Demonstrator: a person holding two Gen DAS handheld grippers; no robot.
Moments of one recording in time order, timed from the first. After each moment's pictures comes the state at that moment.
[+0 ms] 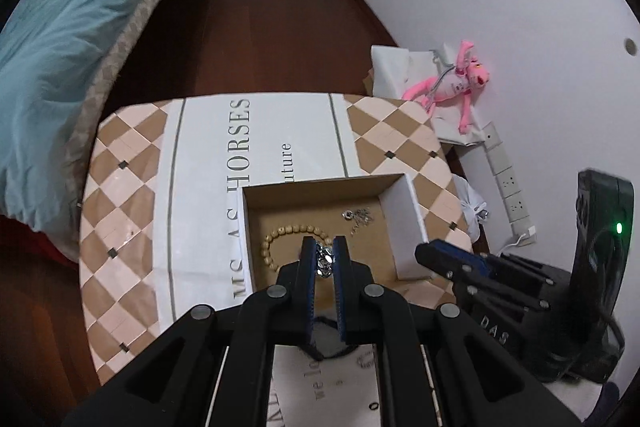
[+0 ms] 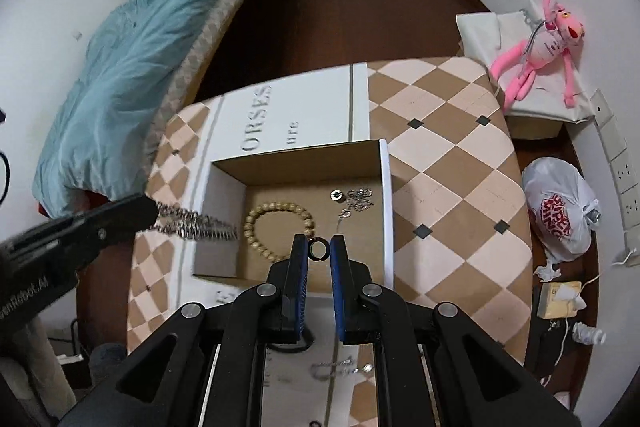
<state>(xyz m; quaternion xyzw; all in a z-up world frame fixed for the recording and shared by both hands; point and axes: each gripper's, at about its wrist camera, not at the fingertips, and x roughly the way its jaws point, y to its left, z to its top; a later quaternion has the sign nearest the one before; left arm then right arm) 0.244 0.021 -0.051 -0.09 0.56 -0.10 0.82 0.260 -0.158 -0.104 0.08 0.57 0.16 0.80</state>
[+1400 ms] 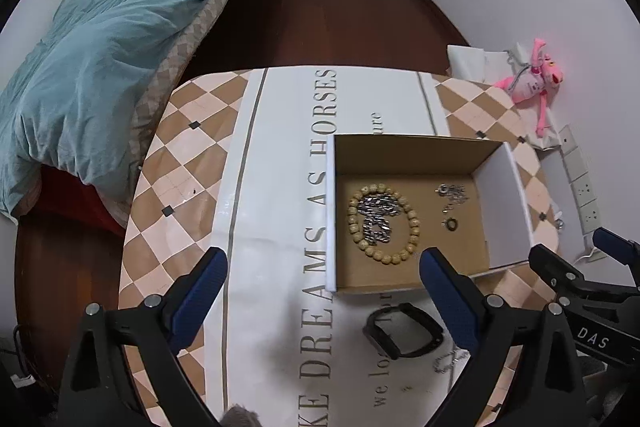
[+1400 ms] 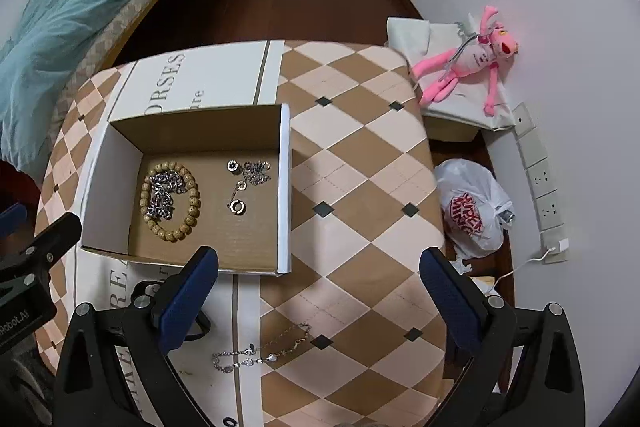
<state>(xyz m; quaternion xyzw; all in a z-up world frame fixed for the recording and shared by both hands) 0.193 0.032 -0.083 -0.03 0.54 0.04 0.84 0.233 -0.168 -0.111 -0.05 0.56 0.02 0.83</state>
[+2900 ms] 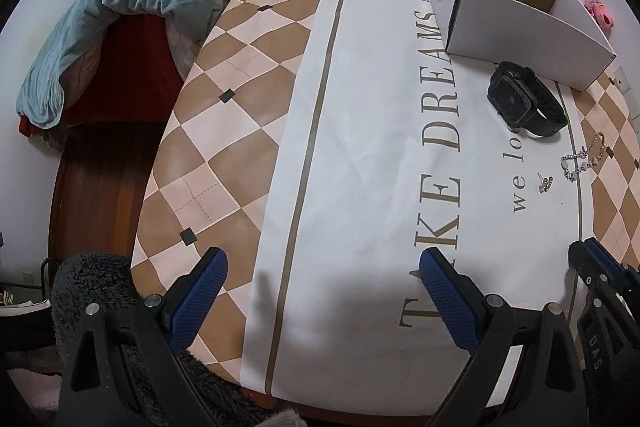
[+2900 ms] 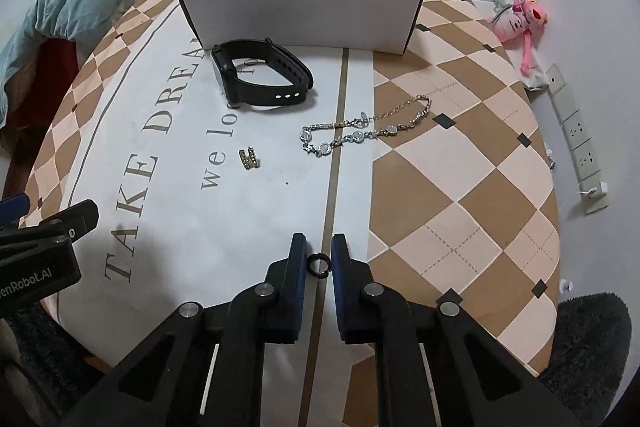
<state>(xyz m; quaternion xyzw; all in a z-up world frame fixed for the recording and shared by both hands) 0.032 0.066 -0.170 -0.01 0.61 0.15 0.78 0.049 -0.116 -0.201 -0.06 0.56 0.08 0.82</state>
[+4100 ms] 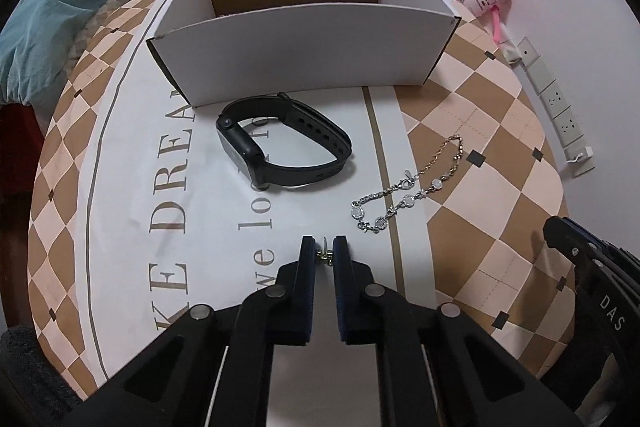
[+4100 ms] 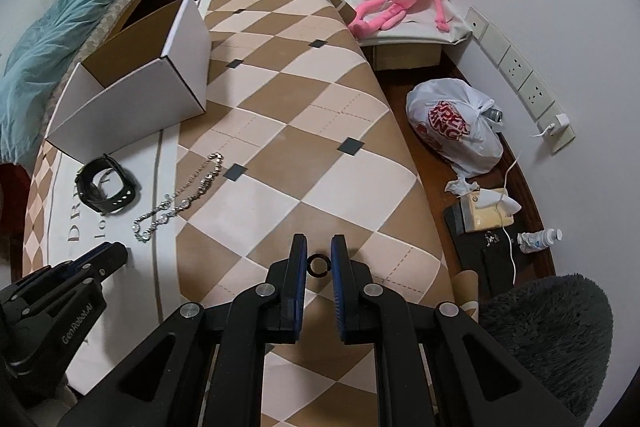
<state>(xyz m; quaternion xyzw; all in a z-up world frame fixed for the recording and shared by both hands) 0.094 -0.059 -0.177 -0.02 0.59 -0.02 0.81 0.091 -0.251 -0.183 0.06 0.56 -0.03 0.83</state>
